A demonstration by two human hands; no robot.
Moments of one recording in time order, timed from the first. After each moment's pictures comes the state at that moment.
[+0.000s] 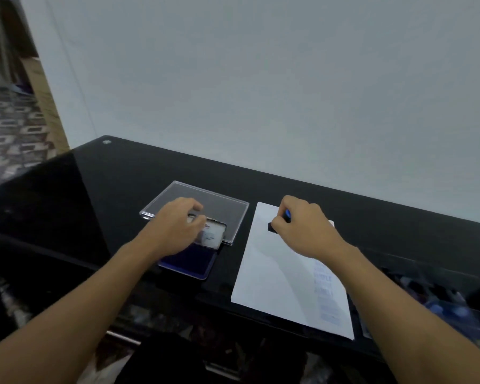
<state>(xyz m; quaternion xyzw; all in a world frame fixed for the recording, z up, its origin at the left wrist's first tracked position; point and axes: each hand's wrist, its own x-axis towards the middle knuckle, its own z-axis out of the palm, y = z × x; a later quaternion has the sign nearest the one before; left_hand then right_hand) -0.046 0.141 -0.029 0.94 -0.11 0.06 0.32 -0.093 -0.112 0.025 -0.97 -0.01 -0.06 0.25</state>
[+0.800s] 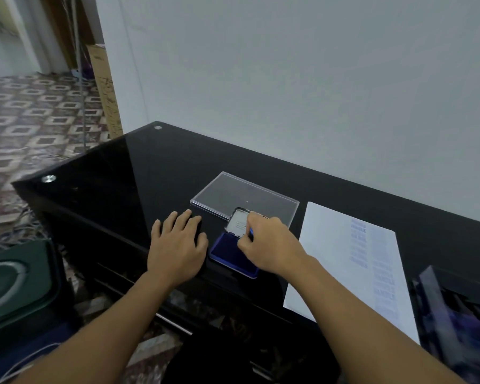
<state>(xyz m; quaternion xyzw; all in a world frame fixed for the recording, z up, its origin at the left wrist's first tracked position) -0.061 0.211 -0.121 0.98 0.04 0.11 0.17 -0.060 0.018 -0.037 -0.97 -0.15 0.04 0.18</state>
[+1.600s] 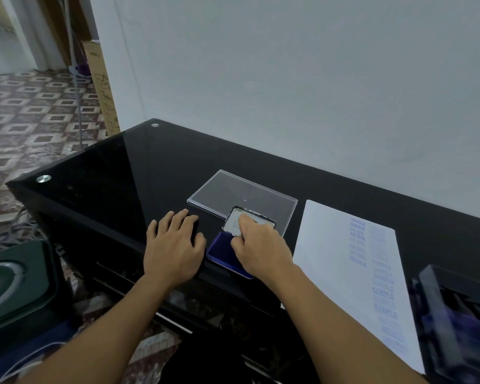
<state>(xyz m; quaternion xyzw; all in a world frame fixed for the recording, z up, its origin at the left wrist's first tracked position) -0.059 0.208 -0.124 0.98 0.06 0.13 0.15 -0.057 0.027 -0.065 -0.97 -0.15 -0.03 0.18</state>
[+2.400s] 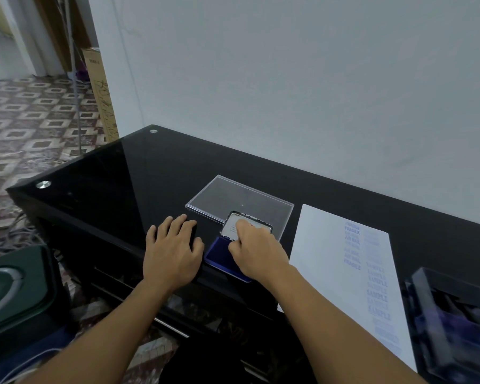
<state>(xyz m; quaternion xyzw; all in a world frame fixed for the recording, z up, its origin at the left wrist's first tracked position) -0.061 0.207 -0.122 0.98 0.06 0.13 0.16 -0.057 0.027 -0.059 -0.97 -0.14 0.01 0.20</state>
